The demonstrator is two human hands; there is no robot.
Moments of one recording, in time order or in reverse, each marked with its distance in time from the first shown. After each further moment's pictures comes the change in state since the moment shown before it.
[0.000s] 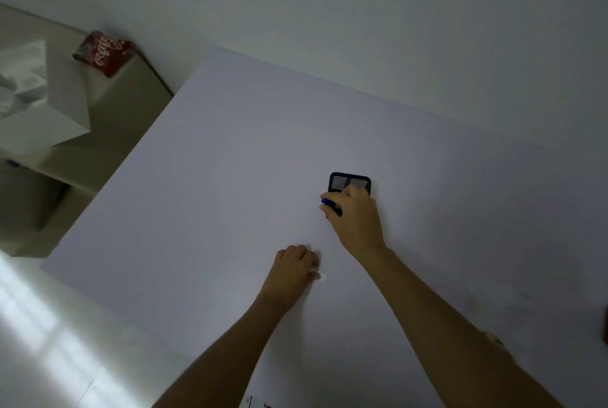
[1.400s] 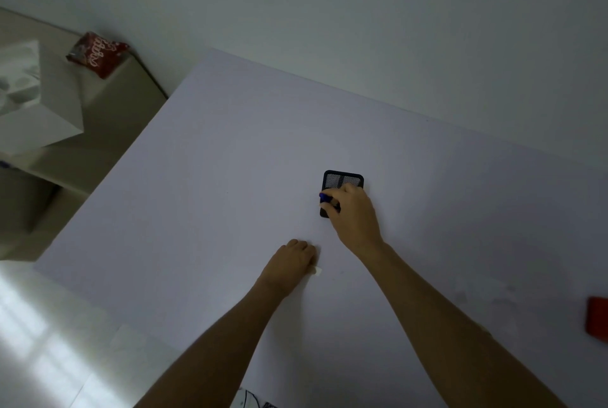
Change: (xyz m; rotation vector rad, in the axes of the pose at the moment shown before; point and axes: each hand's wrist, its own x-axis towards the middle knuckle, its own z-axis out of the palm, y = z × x) left_hand 0.019 0.010 -0.022 0.034 -0.240 0.017; right_hand -0.004 0.000 -0.013 0.010 -0.022 0.009
